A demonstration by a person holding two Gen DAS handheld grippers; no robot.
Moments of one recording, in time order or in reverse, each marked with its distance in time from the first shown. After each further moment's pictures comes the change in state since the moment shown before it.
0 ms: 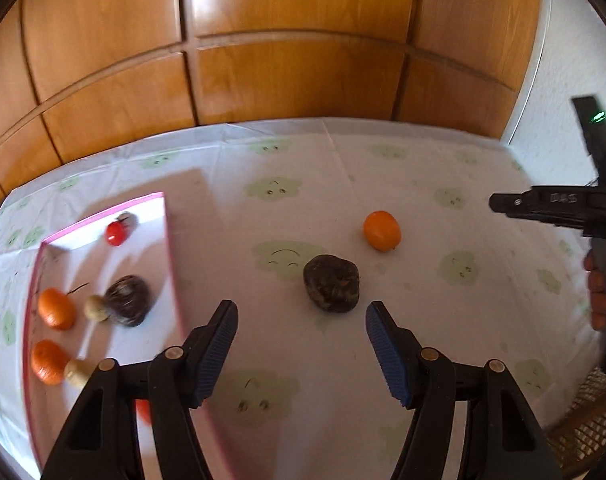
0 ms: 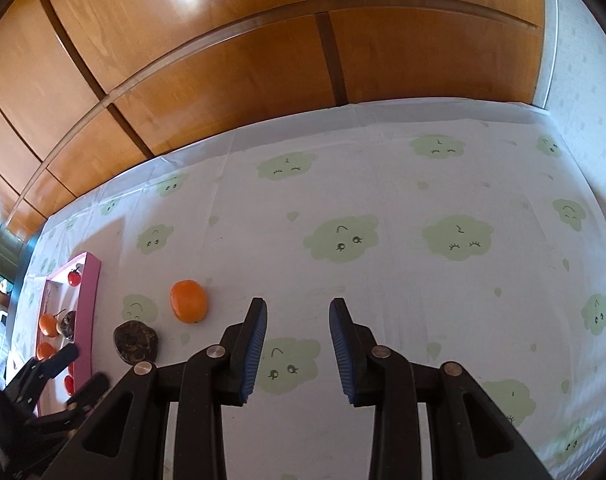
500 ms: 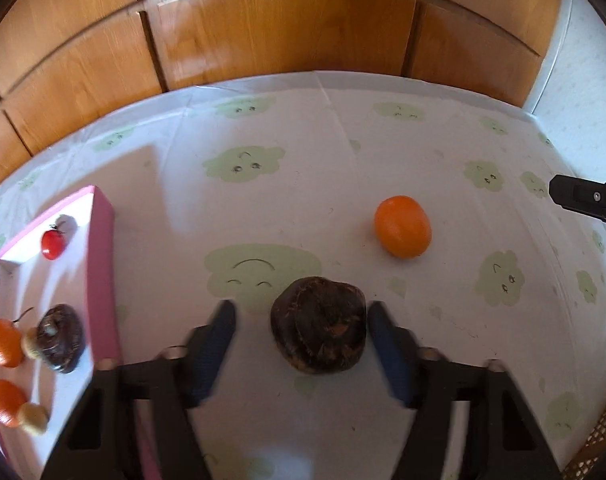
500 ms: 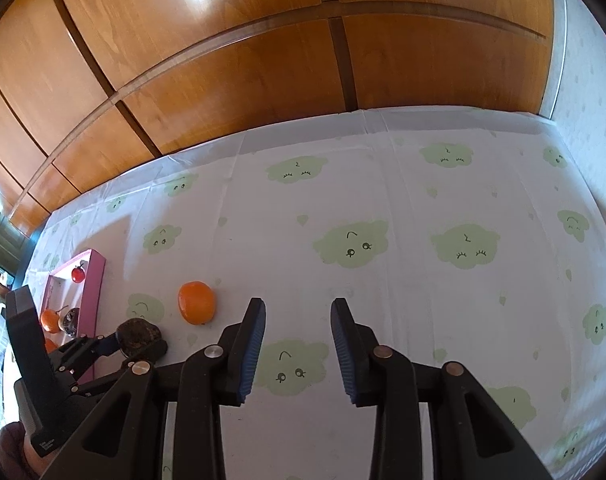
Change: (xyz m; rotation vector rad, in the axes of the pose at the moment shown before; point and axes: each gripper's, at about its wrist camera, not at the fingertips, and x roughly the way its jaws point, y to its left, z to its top) left arm 0.078 -0.012 0.019 0.014 0.123 -0.013; right arm 0.000 0.007 0.001 -0.031 -0.010 0.001
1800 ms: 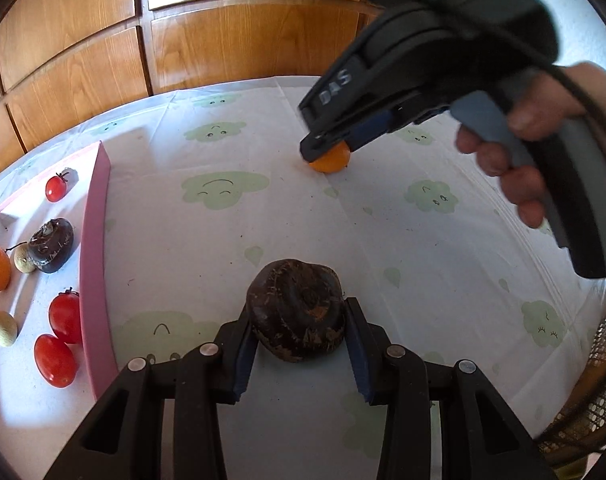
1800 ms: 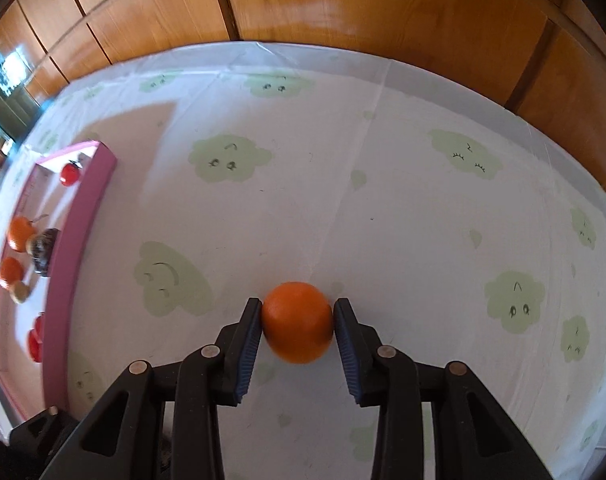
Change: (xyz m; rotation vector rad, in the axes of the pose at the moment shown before) left arm -0.039 -0.017 -0.085 0.050 -0.113 -0.079; right arm 0.111 0.114 0.012 -0.373 0.266 -0.012
